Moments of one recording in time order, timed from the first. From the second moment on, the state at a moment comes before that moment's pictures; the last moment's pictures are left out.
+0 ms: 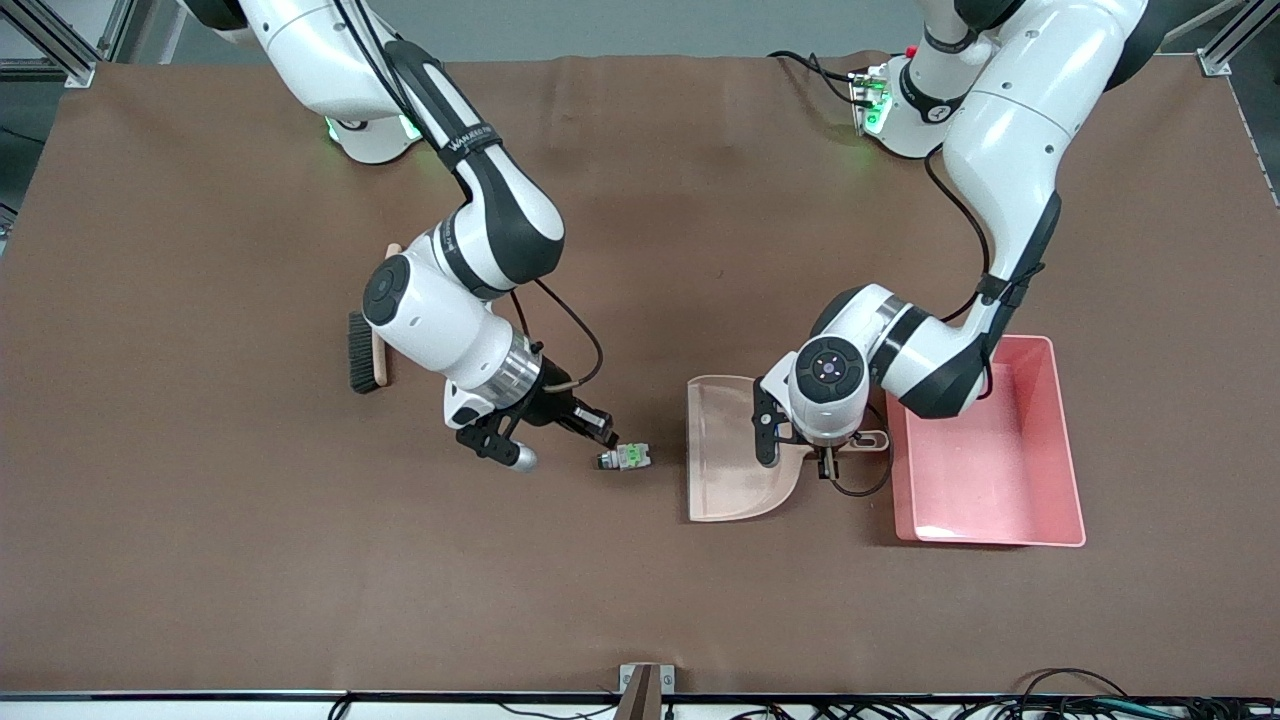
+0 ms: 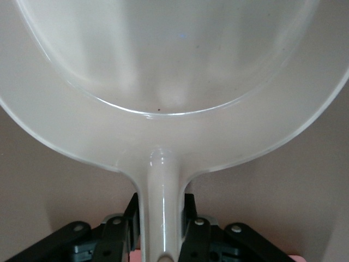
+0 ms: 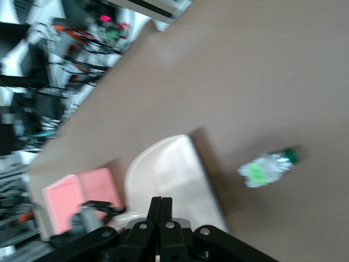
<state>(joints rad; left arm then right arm) -0.17 0.76 -0.38 -1.47 0.53 2.05 0.86 0.58 0.62 -0.03 -1.43 0.69 2.55 0.57</state>
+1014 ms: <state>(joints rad) -0.17 0.76 -0.38 -1.47 0.53 2.03 0.86 0.41 0.70 0.00 -1.40 0.44 2.35 0.52</state>
